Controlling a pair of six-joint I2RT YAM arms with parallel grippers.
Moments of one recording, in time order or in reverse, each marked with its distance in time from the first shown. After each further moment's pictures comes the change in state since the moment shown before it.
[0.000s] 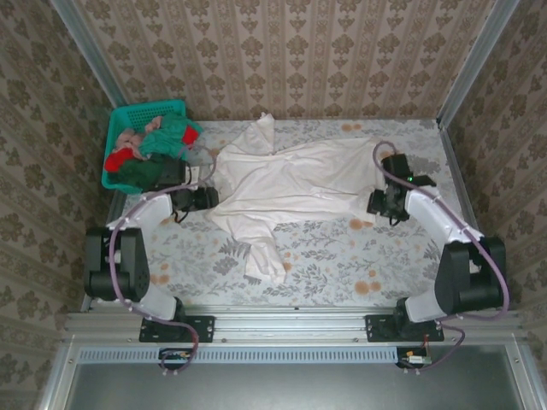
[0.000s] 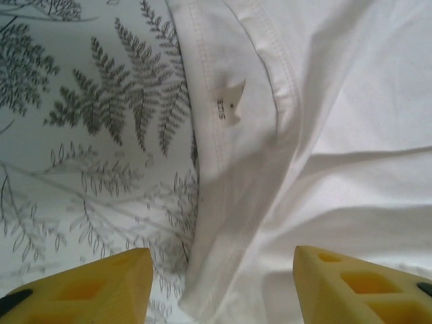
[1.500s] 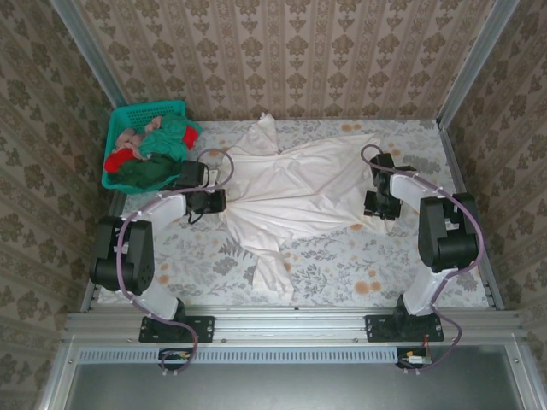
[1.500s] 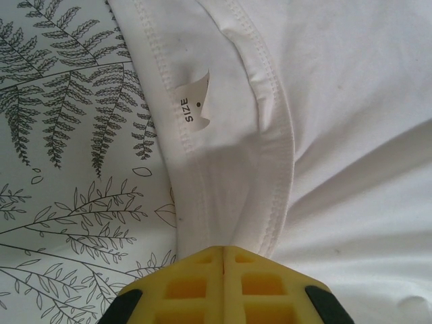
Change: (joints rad) left arm -0.119 0.114 0.036 0.050 0.001 -0.004; right arm -0.010 0.332 0.141 0.003 0.035 -0.002
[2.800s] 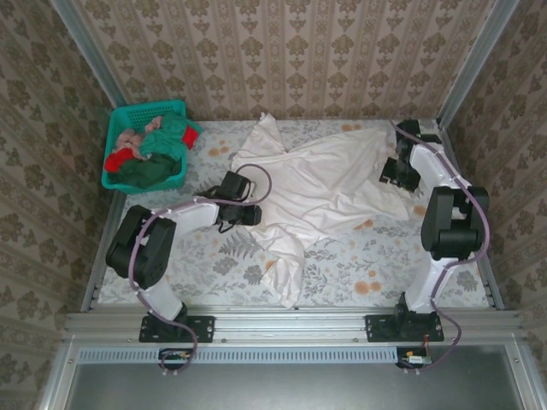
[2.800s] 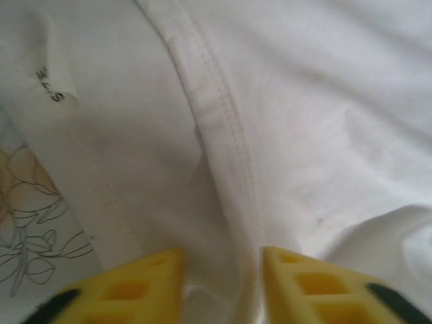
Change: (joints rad) left arm -0.310 0.098 0.000 0.065 -0.114 -0.129; right arm -0.164 0.092 0.353 -0.182 -0.012 0.013
